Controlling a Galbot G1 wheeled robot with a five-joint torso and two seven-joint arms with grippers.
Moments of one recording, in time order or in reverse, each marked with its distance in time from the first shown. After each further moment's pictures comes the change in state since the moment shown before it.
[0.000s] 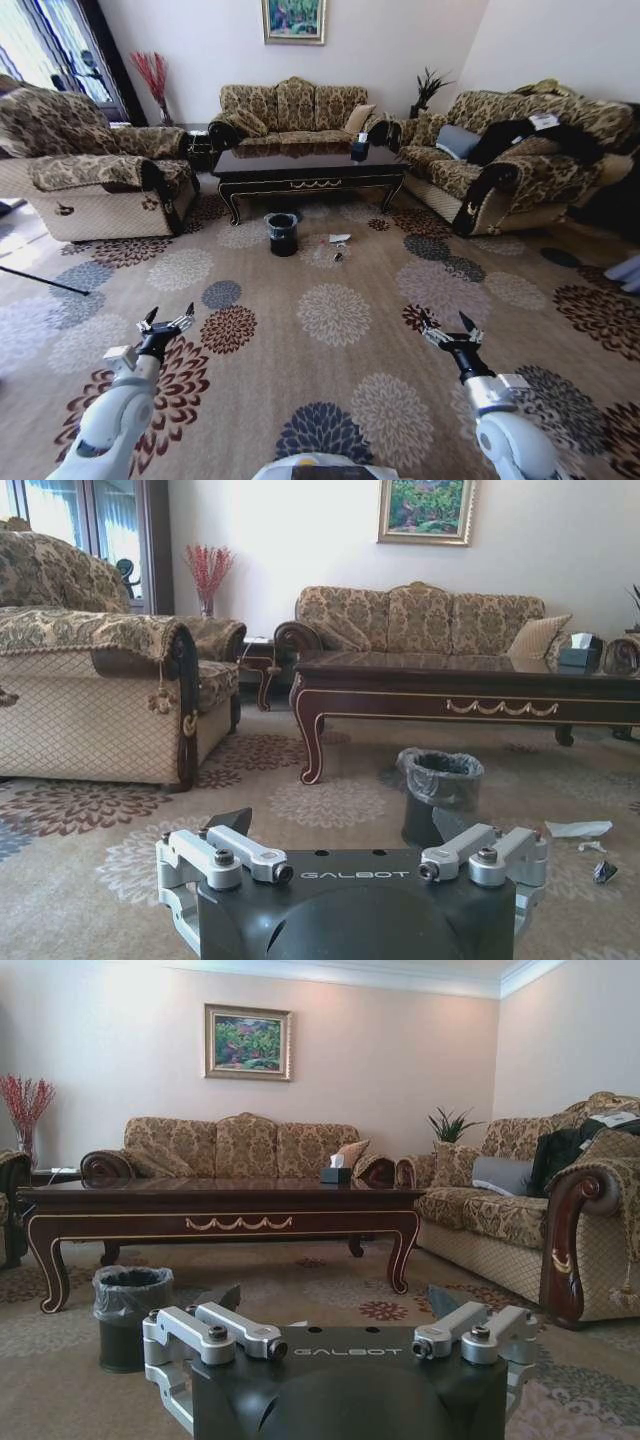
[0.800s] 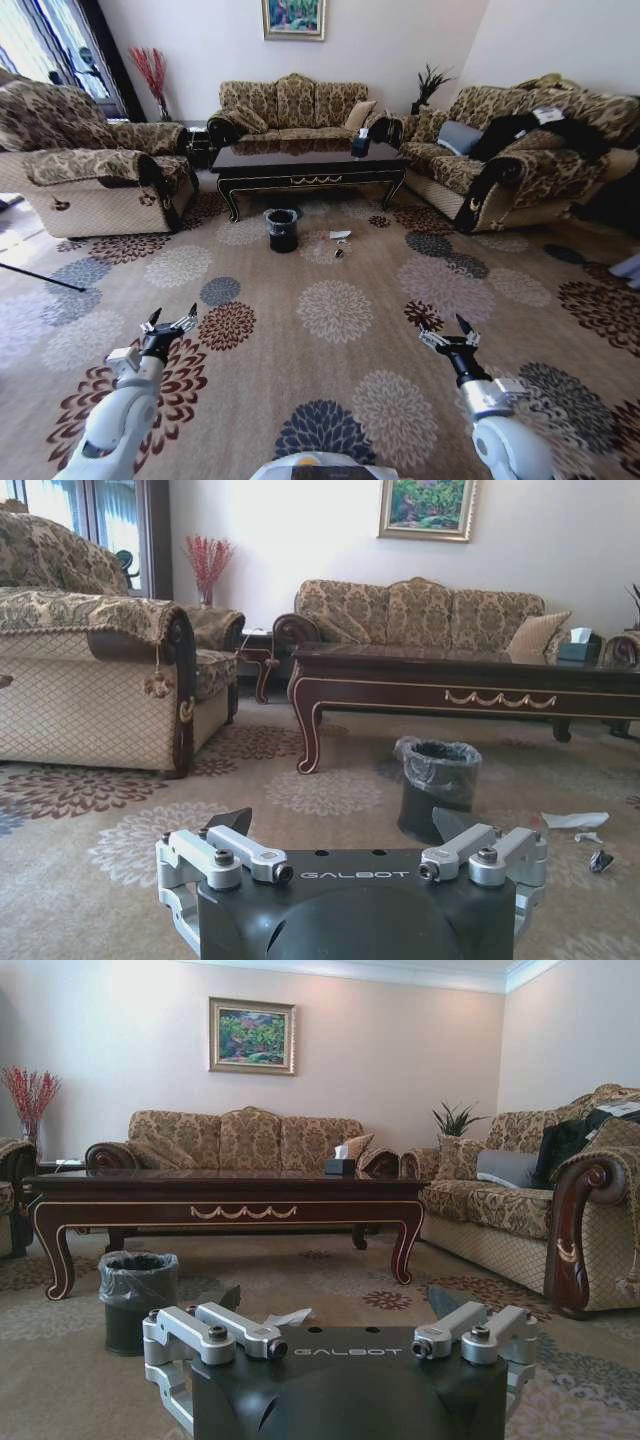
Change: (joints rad) left arm 0.002 -0.016 0.012 0.002 0.003 -0.008 0.002; right arm -0.018 0.019 -0.012 0.009 -0.025 0.012 -0.004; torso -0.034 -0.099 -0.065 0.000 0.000
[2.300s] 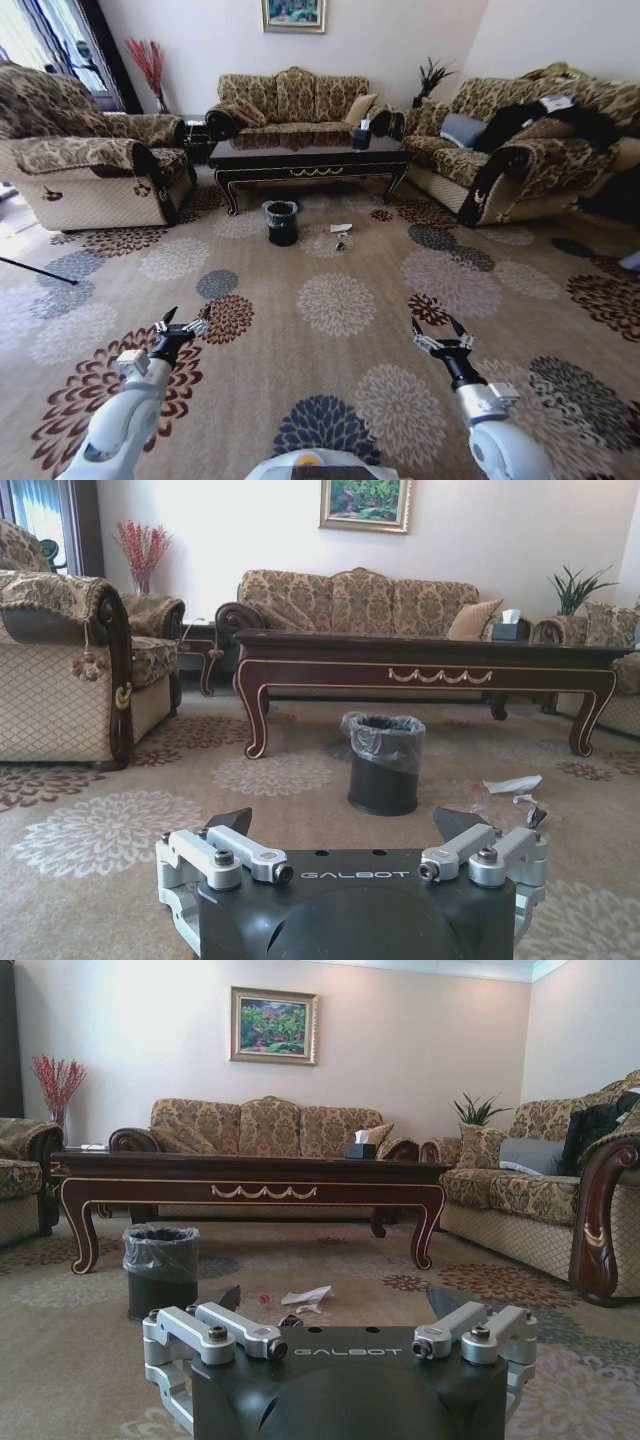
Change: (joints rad) left arm 0.029 0.025 0.026 -0.014 0.017 -0.024 0.092; right arm -0.020 -0.002 -0.033 0.004 -0.029 0.022 -0.012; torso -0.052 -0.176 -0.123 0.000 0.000
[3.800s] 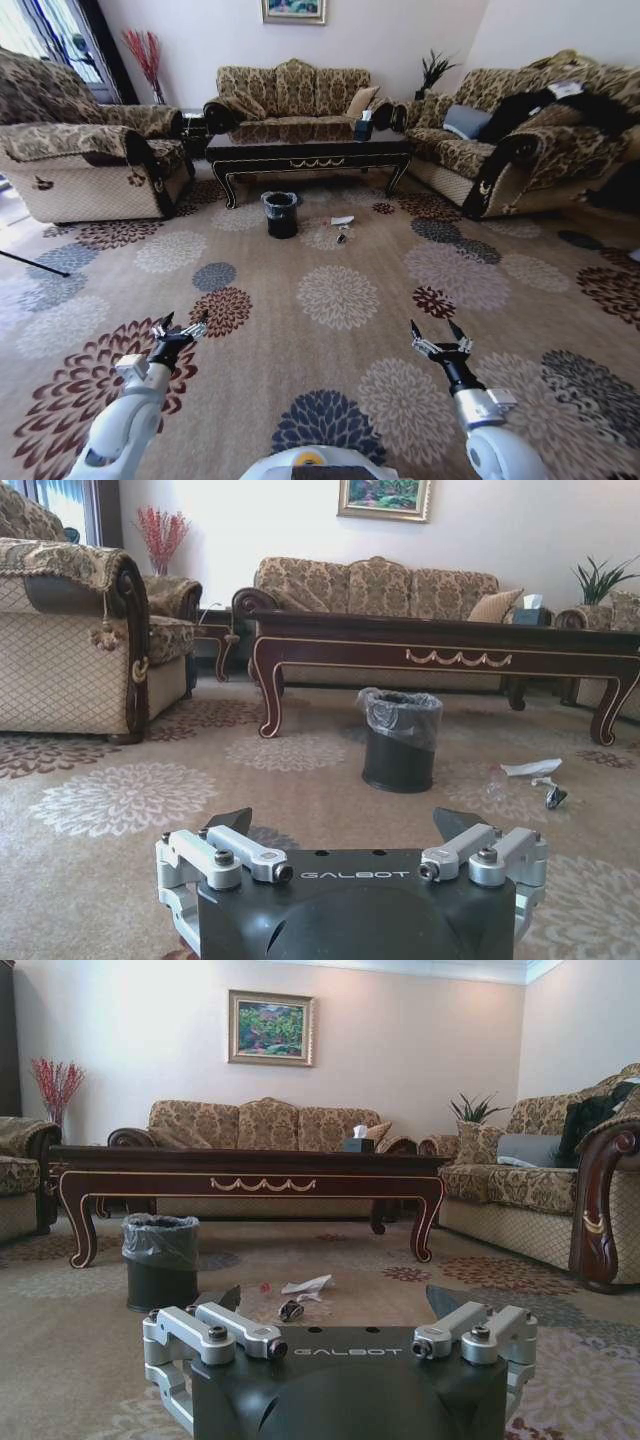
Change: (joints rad) left arm 0.011 -0.027 -0.003 0.013 0.005 -0.008 -0.012; right arm -0.012 0.031 -0.003 -0.007 -0.016 0.035 -0.014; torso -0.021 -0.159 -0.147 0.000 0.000
